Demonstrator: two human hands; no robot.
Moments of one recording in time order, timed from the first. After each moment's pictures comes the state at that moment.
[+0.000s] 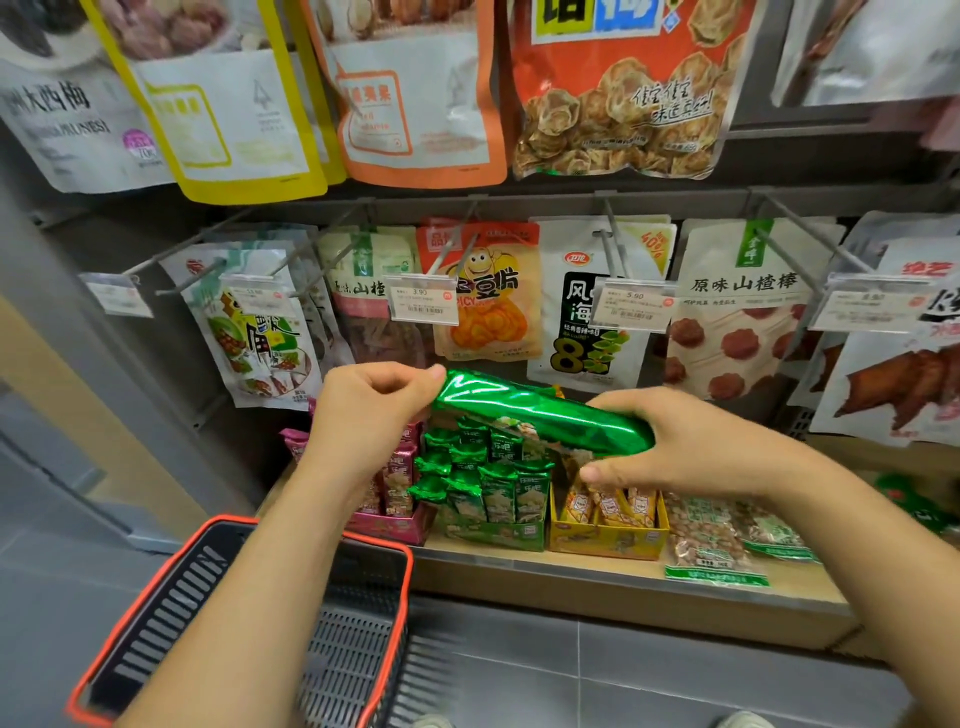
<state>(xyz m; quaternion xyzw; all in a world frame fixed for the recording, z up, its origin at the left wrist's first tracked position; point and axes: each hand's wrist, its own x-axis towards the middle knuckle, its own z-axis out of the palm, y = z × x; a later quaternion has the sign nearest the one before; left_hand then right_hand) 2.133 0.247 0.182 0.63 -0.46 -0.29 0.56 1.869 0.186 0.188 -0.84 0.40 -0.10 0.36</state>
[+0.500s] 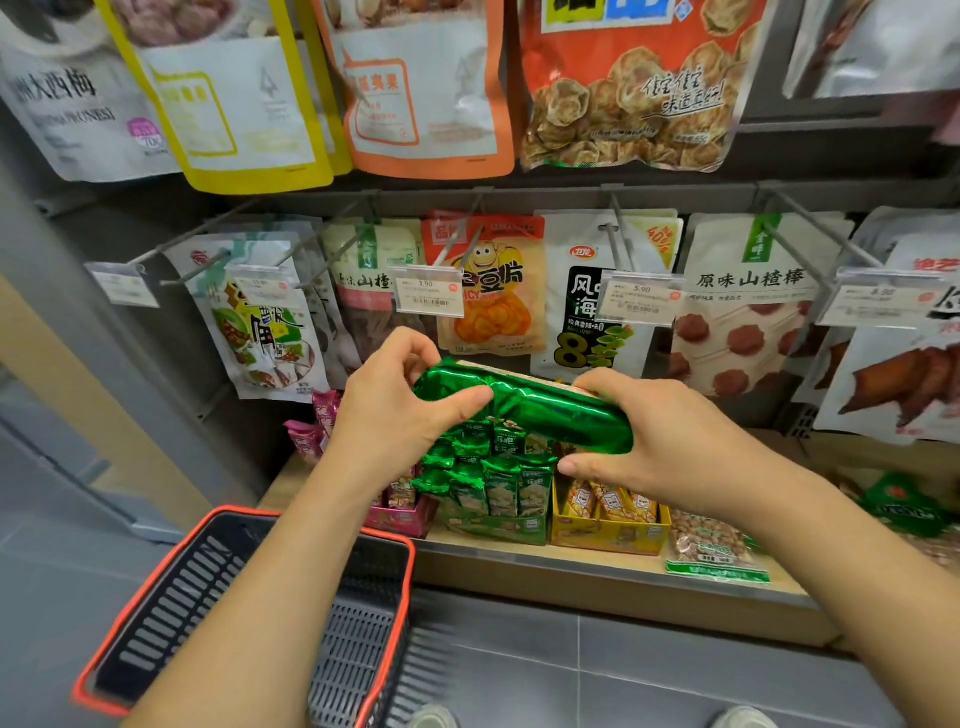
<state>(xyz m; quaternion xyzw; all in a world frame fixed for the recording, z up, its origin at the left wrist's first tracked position) 2.133 0.243 0.172 0.65 -0.59 -0.14 0.45 1.883 0.199 0.180 -0.89 0.40 -0.16 0.13</state>
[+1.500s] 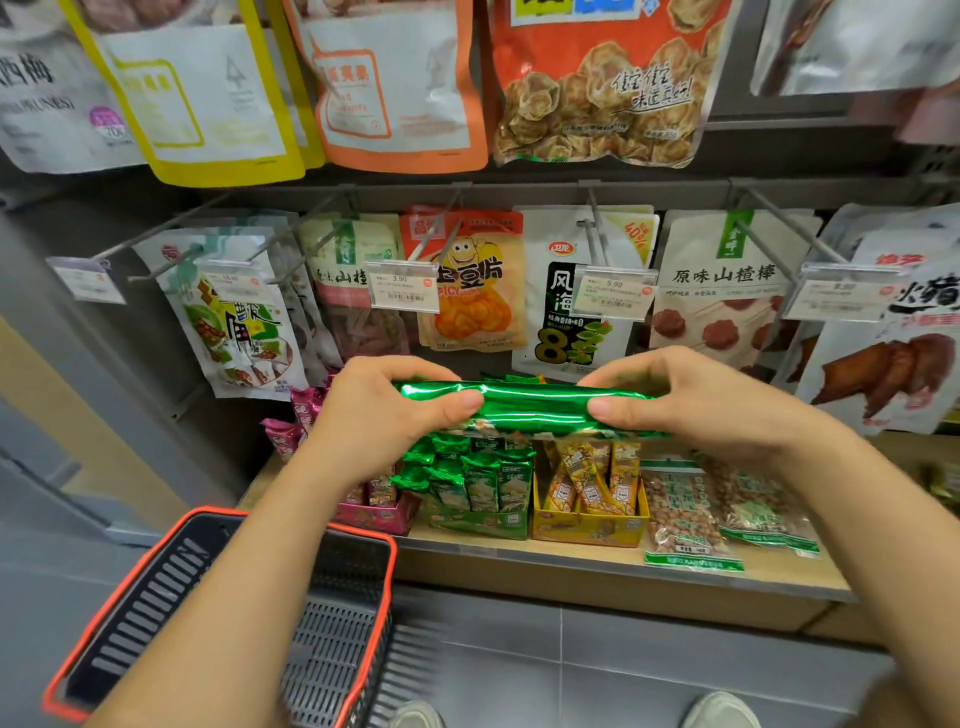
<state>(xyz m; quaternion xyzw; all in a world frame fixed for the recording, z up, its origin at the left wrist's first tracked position) 2.127 0.246 0.179 0.63 -0.58 -0.27 0.44 1.853 0.185 0.205 -0.76 0.43 -0.17 0.47</state>
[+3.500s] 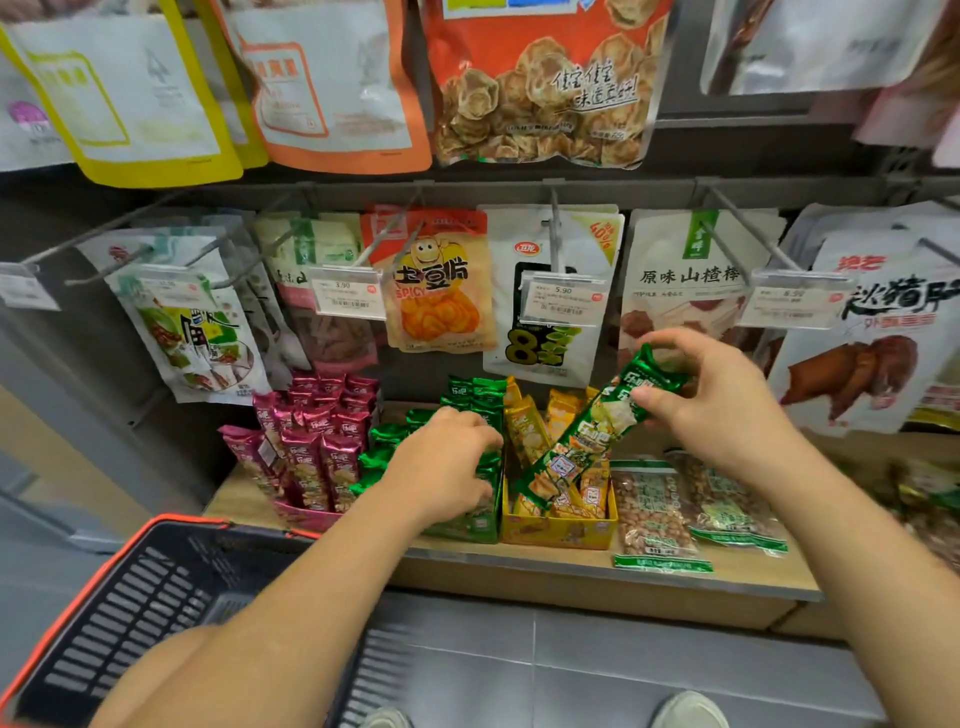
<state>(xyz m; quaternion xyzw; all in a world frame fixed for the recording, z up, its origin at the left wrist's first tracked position) 2.063 0.192 0.106 0.63 -0.78 -0.06 0.03 1.814 0.165 0.173 -0.70 0.54 -0.36 0.28</state>
